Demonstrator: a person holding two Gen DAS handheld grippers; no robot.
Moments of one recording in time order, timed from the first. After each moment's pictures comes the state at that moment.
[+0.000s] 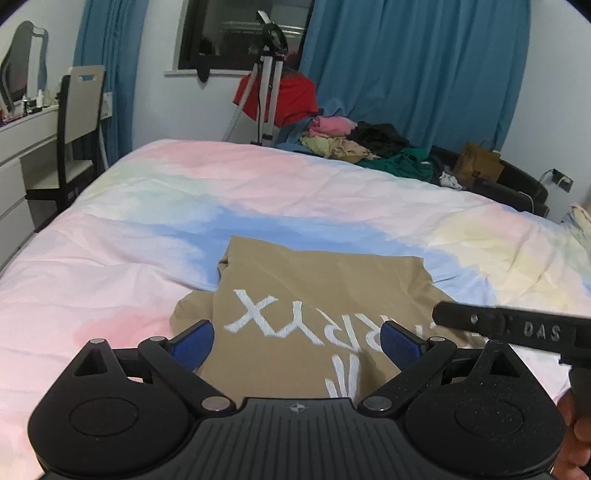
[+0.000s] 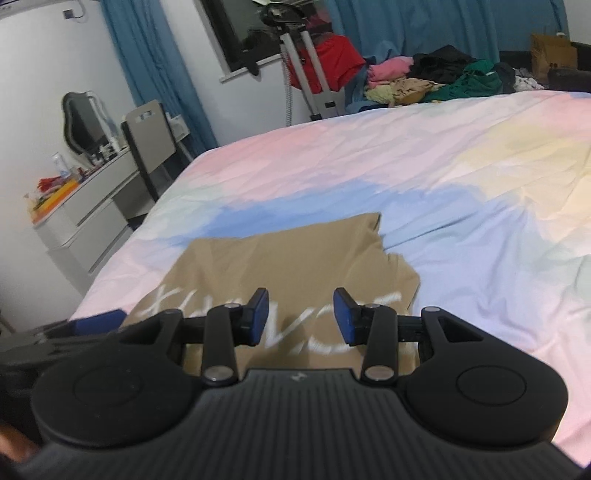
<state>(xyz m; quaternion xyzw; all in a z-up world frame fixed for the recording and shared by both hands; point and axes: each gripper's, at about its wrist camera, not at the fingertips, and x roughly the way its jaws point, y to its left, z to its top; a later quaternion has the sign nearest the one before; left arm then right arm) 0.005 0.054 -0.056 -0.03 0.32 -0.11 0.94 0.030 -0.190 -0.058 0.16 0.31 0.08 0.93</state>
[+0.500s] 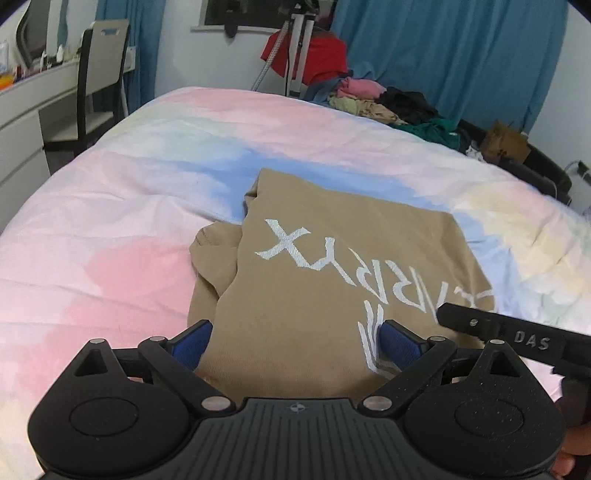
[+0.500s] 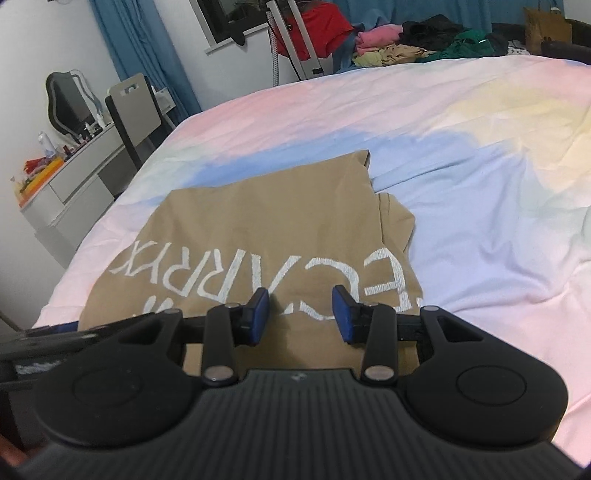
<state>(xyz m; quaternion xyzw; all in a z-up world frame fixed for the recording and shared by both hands) 0.001 0.062 -0.079 -0.05 0.40 -0.08 0.91 0.036 -0.186 -0.095 0.16 0.36 0.07 0.92</state>
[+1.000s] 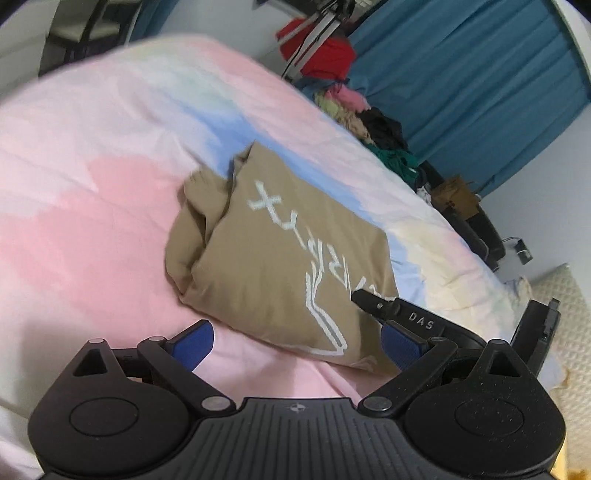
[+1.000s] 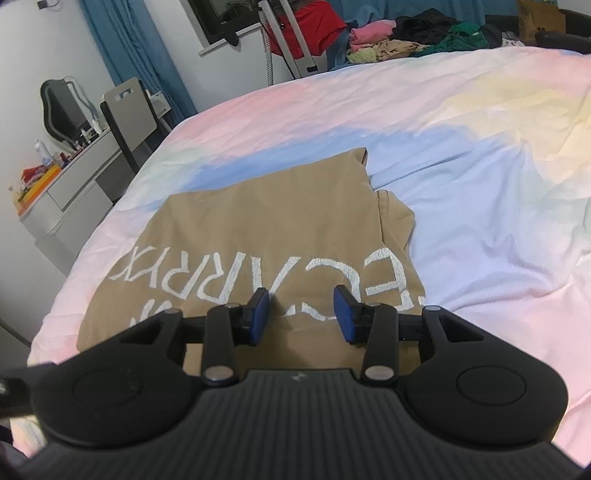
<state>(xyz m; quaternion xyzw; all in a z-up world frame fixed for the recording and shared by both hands) -0.038 0.107 -0.076 -0.27 0.43 -0.15 0.85 0.039 -0.187 -0.095 0.18 0.36 0.06 0.91</state>
